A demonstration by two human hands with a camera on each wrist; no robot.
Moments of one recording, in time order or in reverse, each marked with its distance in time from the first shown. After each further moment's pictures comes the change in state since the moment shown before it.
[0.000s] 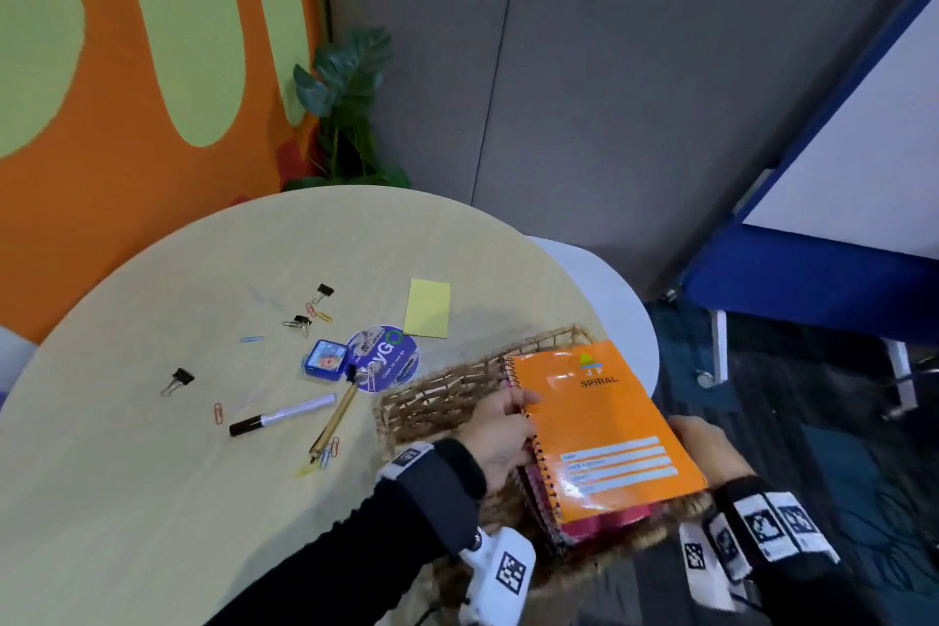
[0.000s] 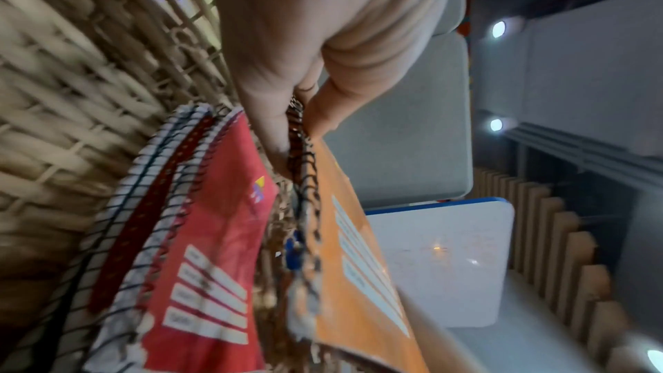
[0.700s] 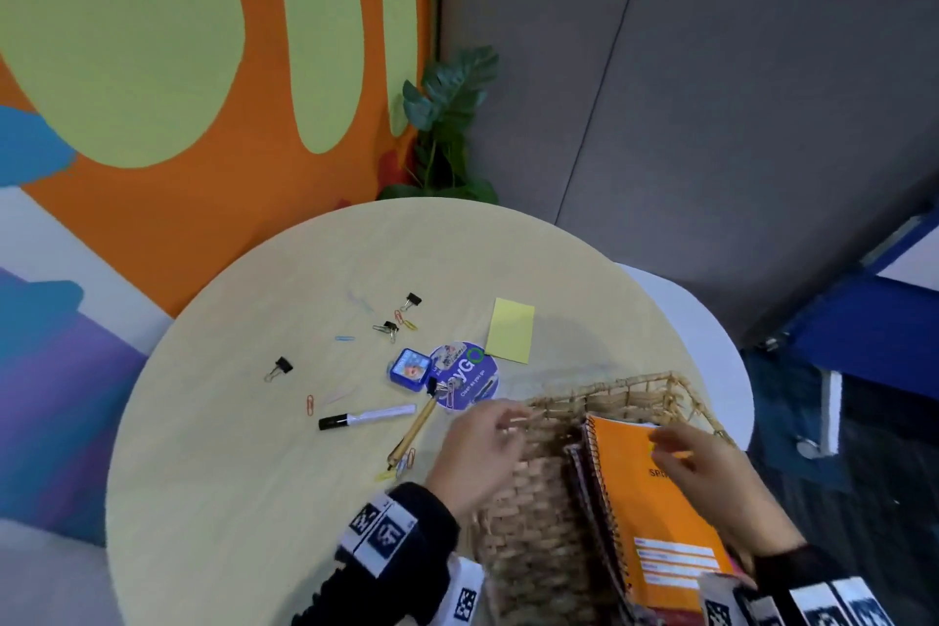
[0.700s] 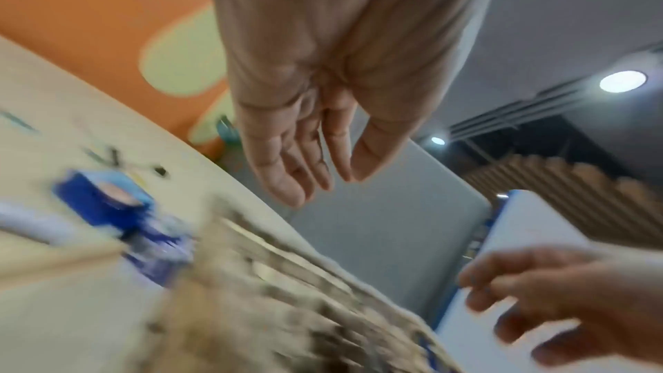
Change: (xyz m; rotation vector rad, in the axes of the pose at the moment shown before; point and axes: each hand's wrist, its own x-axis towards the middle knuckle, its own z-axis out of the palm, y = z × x) left_hand -0.035 0.020 -0.099 0.723 0.241 0.455; right_hand -0.022 -0.090 0.013 0.005 -0.002 -0.480
